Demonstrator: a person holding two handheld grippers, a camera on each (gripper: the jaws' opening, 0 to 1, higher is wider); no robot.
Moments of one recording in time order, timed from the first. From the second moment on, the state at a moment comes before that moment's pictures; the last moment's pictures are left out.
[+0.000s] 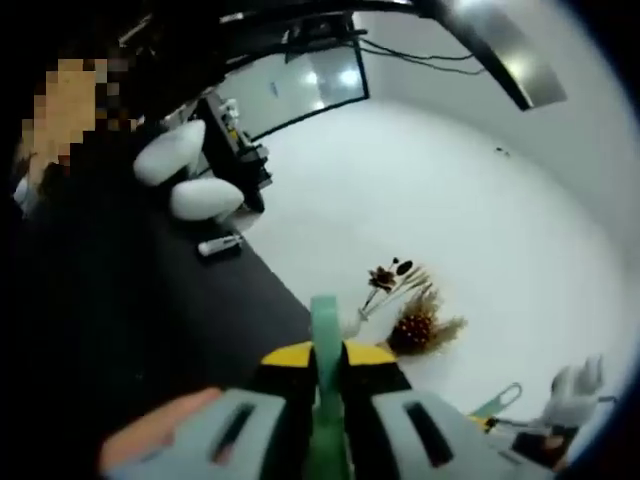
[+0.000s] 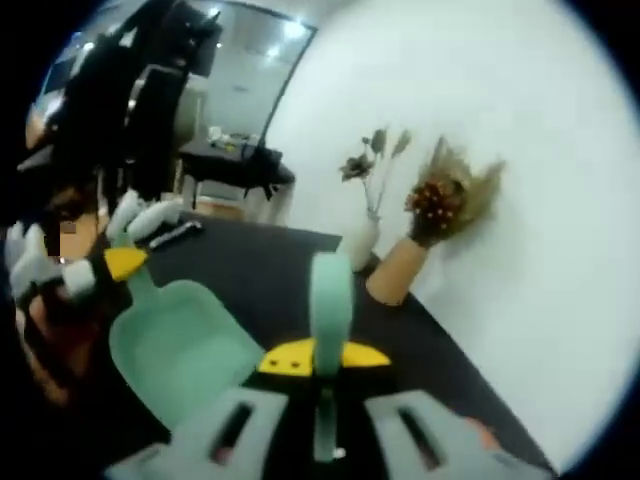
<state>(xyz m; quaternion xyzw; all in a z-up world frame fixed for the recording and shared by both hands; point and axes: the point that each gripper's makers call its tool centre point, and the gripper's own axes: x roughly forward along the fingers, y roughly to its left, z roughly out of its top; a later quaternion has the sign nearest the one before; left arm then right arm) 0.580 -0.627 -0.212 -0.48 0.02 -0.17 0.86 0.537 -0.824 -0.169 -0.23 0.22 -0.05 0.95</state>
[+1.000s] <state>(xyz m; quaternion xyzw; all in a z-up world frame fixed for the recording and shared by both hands) 0.581 -0.628 -0.214 -0.49 0.02 -0.18 0.85 0.544 -0.787 -0.199 -0.27 0.26 -0.02 0.93</state>
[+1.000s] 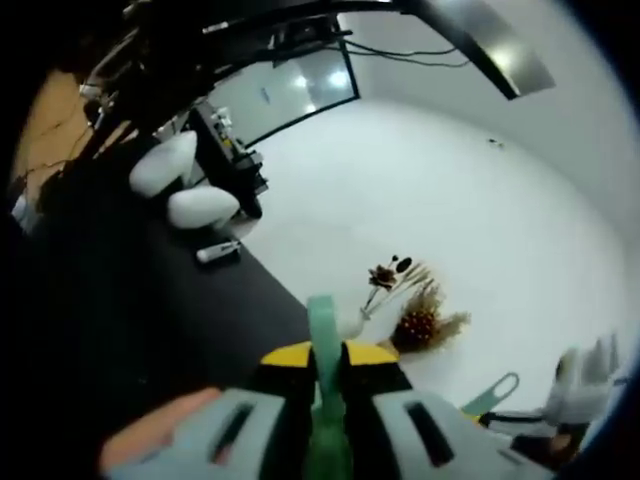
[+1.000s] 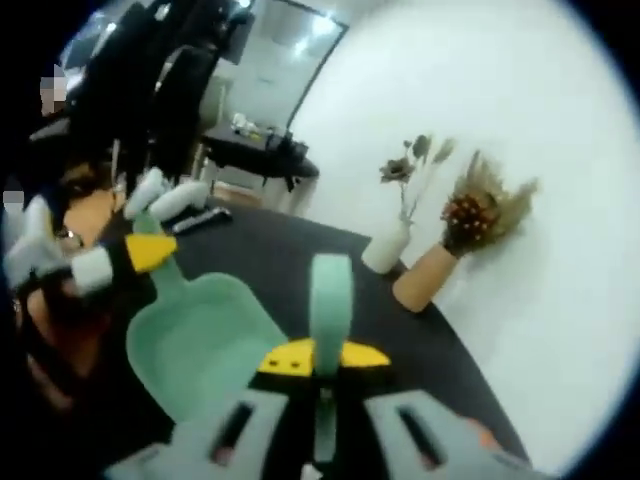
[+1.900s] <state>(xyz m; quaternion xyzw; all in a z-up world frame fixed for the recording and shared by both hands) 0.582 -0.628 -0.215 -0.49 0.03 -0.18 0.85 0.541 -0.713 -0.180 -0.21 0.23 0.05 0.95</state>
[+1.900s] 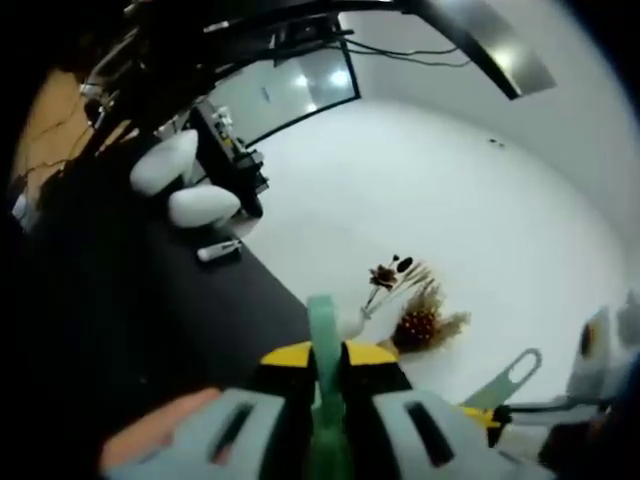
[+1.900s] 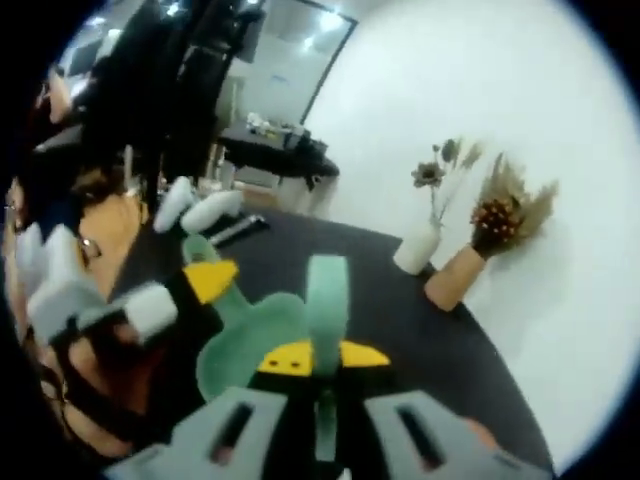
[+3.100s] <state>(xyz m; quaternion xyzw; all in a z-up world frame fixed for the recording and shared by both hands) 0.519 -0.637 -0.219 -0.52 0.07 -0.21 0.82 0.475 -0.808 -0.195 -0.23 0.28 -0.09 0.93</state>
